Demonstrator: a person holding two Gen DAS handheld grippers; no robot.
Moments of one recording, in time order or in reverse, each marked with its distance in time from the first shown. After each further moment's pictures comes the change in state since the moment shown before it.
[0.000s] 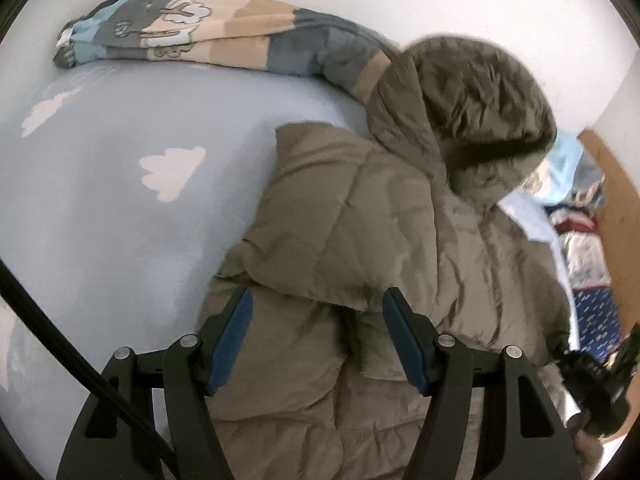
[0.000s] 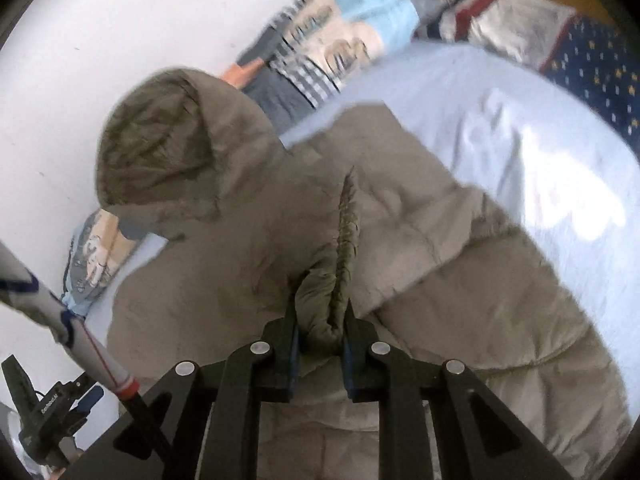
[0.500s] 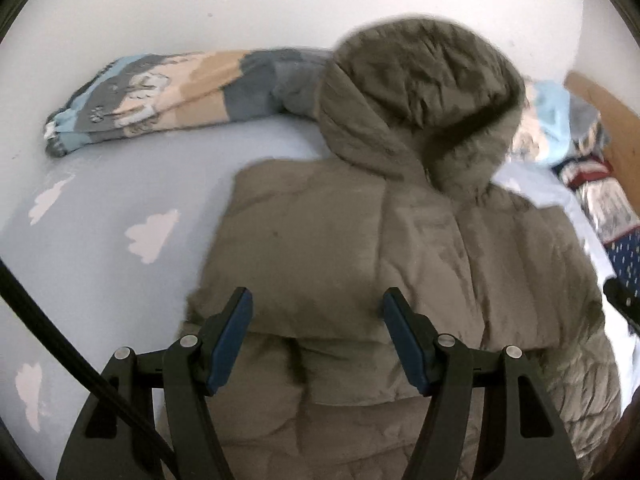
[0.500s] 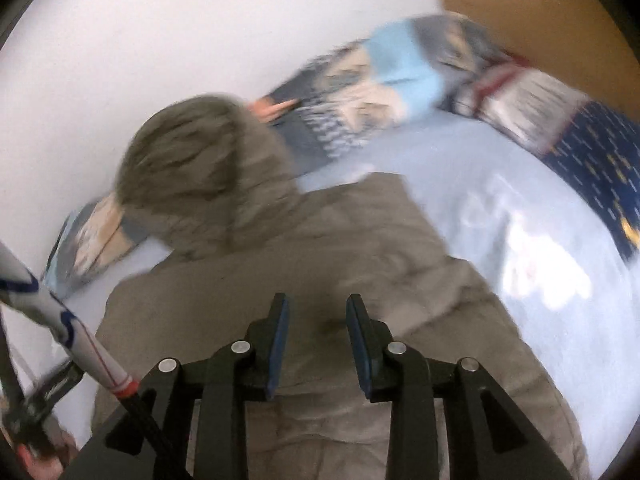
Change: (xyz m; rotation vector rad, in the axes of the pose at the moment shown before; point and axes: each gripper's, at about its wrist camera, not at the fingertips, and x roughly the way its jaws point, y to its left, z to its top) left arm 0.007 -0.063 -0.013 0.233 -0.112 0.117; right arm -0.040 0.045 -0.001 -0.235 -0.178 -0.048
